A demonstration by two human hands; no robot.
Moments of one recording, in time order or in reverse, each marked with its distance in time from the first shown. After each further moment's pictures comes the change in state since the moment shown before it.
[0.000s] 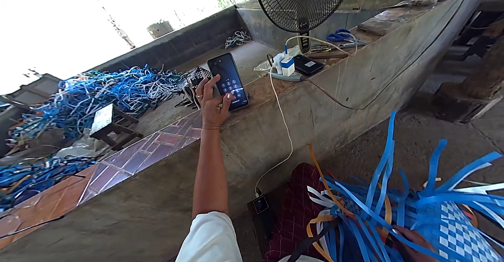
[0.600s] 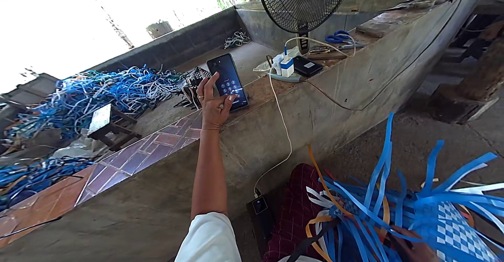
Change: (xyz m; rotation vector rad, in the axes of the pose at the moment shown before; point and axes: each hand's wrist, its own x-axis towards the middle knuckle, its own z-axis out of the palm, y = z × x) left_hand 0.000 0.000 0.001 -0.031 -0.034 0.012; right_hand -0.003 -0.005 -0.002 -0.005 0.014 -0.012
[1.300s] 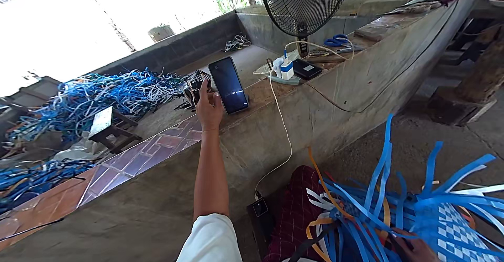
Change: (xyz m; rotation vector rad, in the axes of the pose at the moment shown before) left_hand 0.010 0.018 -0.012 0.056 -0.012 -0.555; right_hand 0.002 -0.002 -0.003 -0.010 -0.052 0.051
